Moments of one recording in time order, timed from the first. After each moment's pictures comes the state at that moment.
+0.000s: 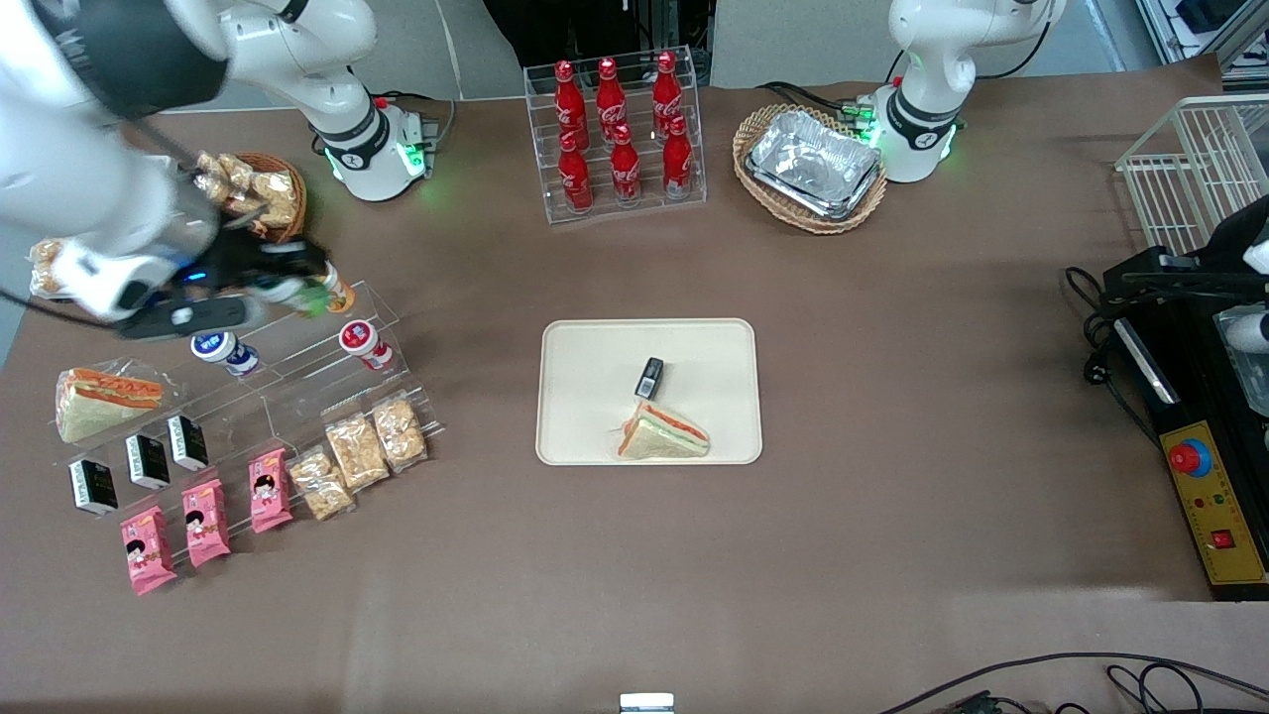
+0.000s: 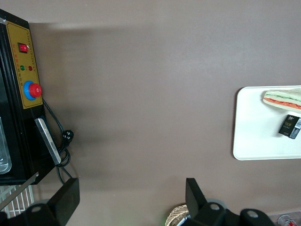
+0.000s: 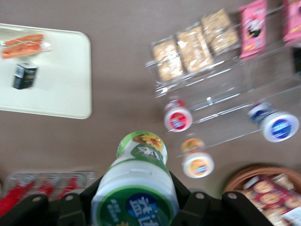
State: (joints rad) arm 0.26 0.03 -0.02 -1.57 0.10 1.40 0.19
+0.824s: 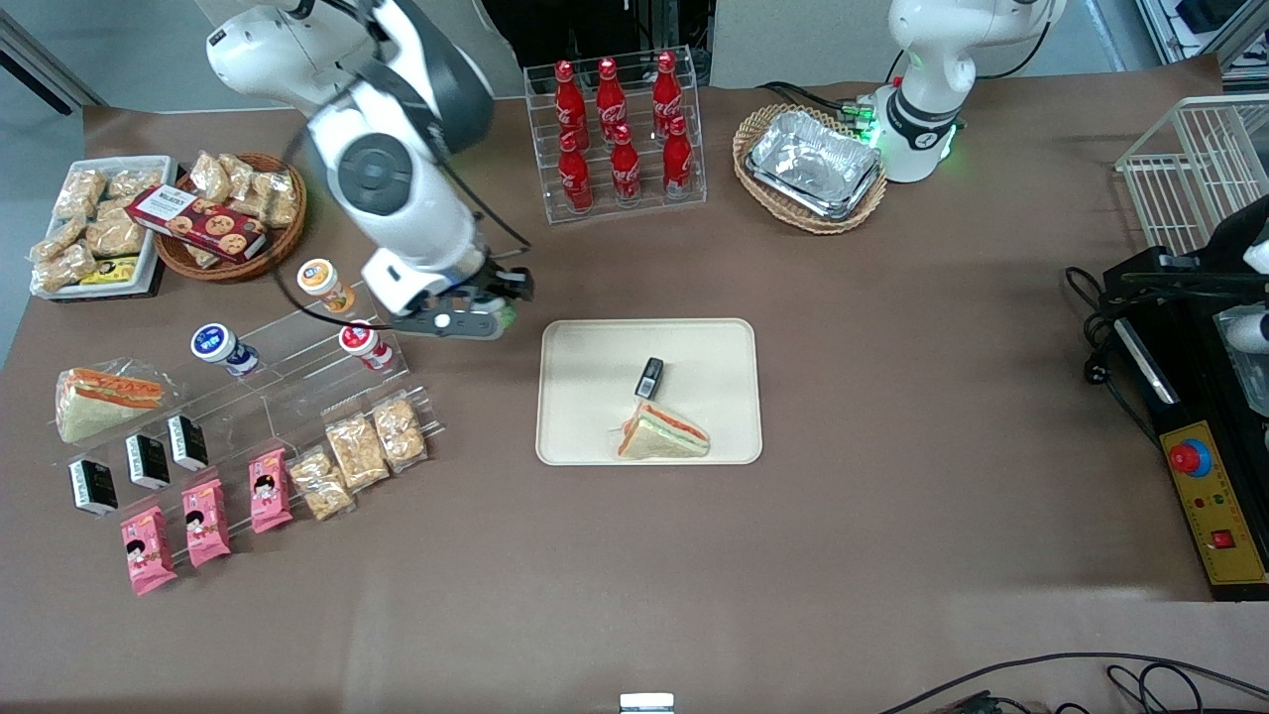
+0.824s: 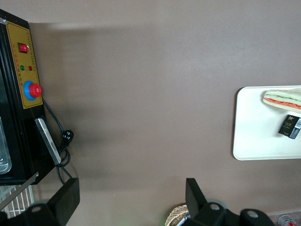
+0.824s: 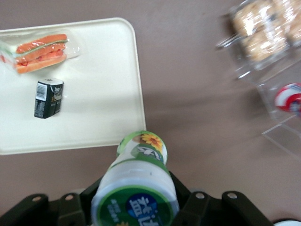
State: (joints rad) arm 0.61 0.11 -0.02 -1.91 0.13 1.91 0.68
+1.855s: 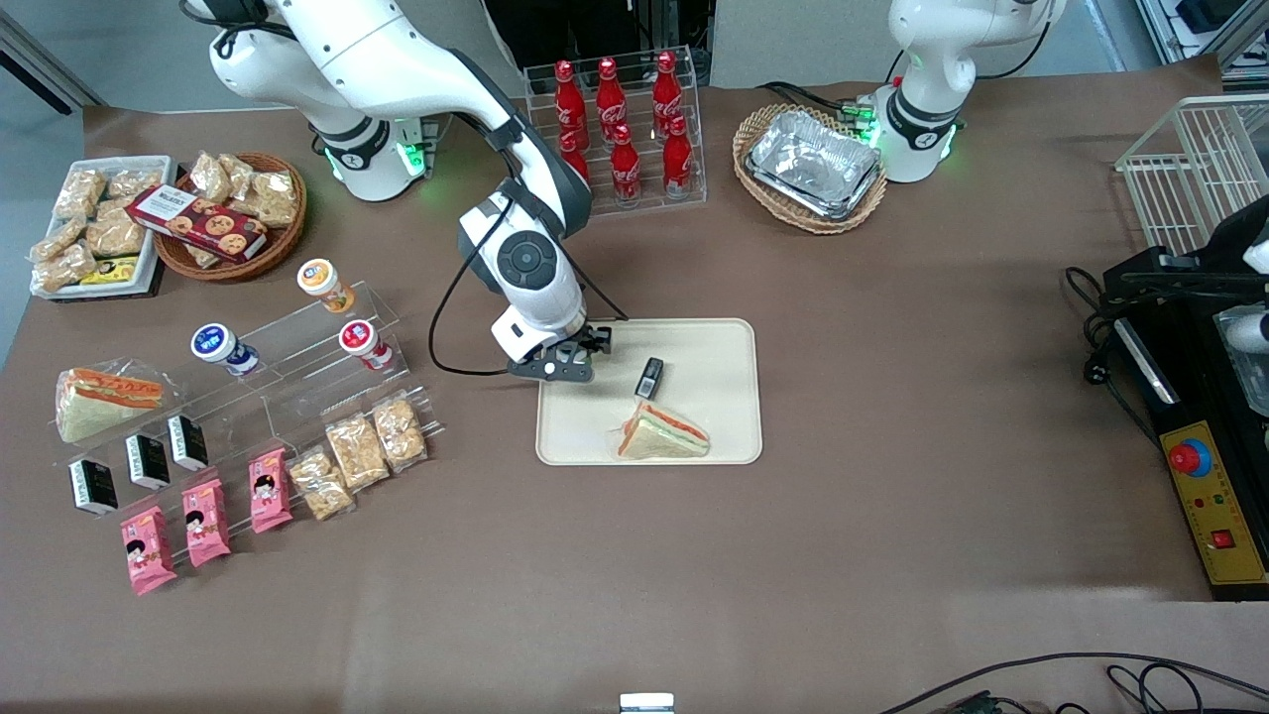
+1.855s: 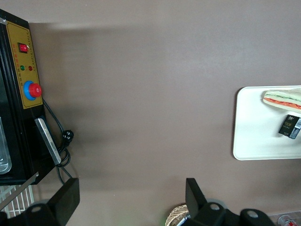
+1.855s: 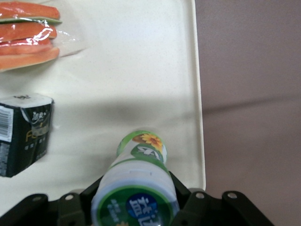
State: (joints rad) arm 0.74 0.45 -0.02 -1.95 0.13 2.36 0.78
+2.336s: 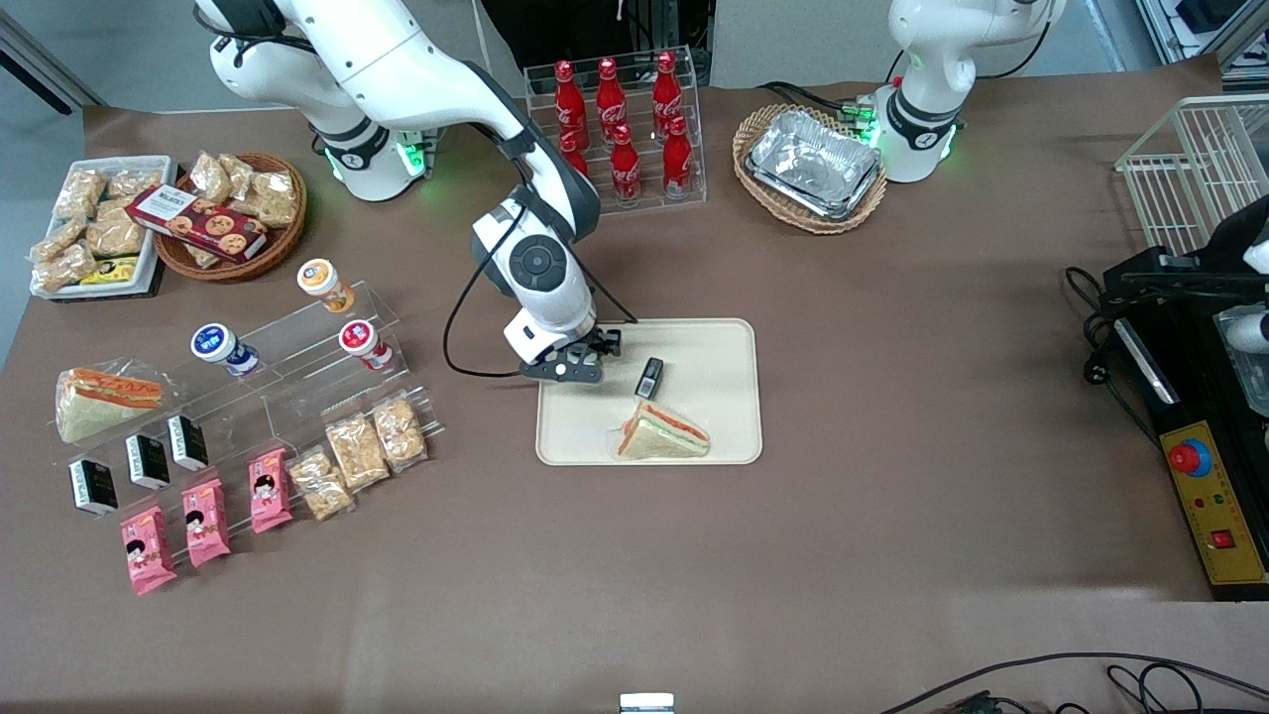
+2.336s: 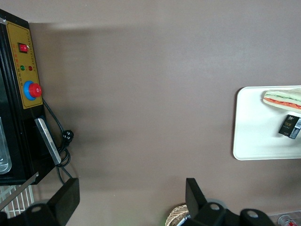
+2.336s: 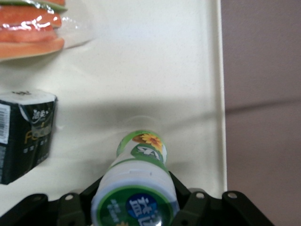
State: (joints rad) arm 0.76 0.50 -0.02 -1.95 0.15 2.44 0.78
